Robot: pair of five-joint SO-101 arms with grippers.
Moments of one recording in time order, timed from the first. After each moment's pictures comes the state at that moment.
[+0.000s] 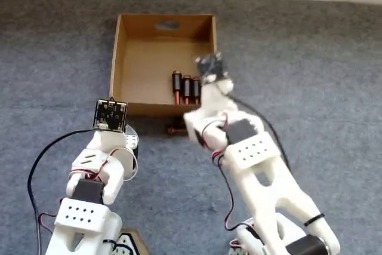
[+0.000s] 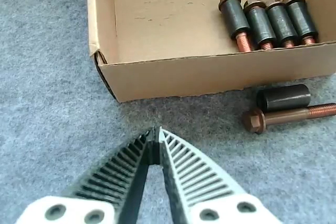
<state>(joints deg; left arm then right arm) 2.6 -74.9 87.5 35.4 1.5 -29.2 -30.0 44.7 46.9 -3.8</state>
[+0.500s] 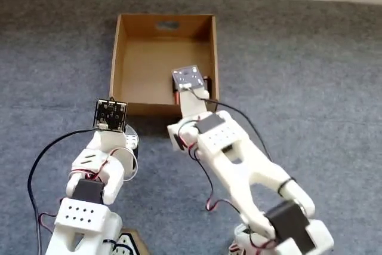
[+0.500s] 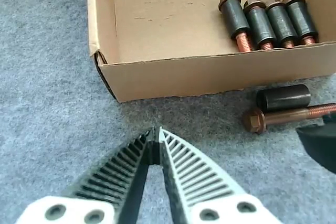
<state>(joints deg) 2.6 -74.9 87.5 35.4 1.5 -34.9 -10.4 37.7 45.8 -11.5</state>
